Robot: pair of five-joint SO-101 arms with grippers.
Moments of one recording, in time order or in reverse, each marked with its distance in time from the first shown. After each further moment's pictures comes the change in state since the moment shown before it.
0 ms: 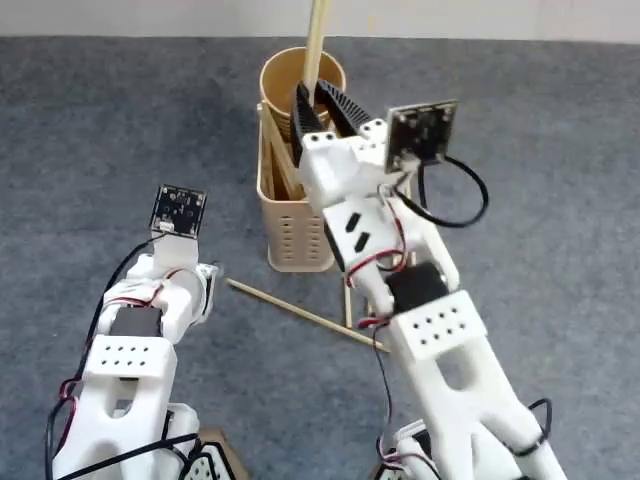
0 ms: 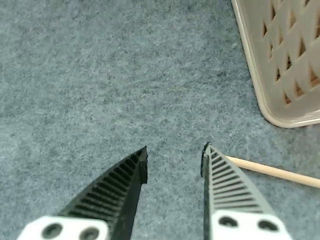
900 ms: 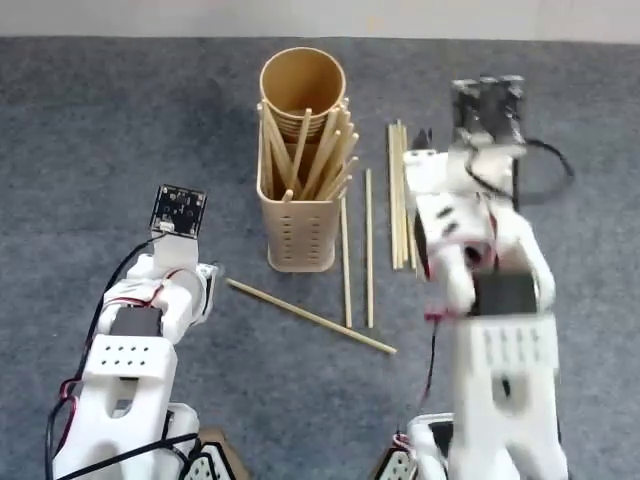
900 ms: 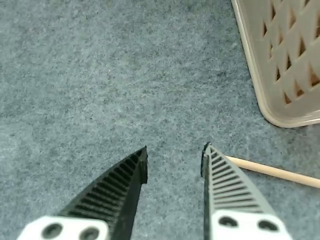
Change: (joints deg) left arm 0.0 0.0 0.0 0.0 0.0; right arm 20.5 -2.2 -13.3 48.4 18.8
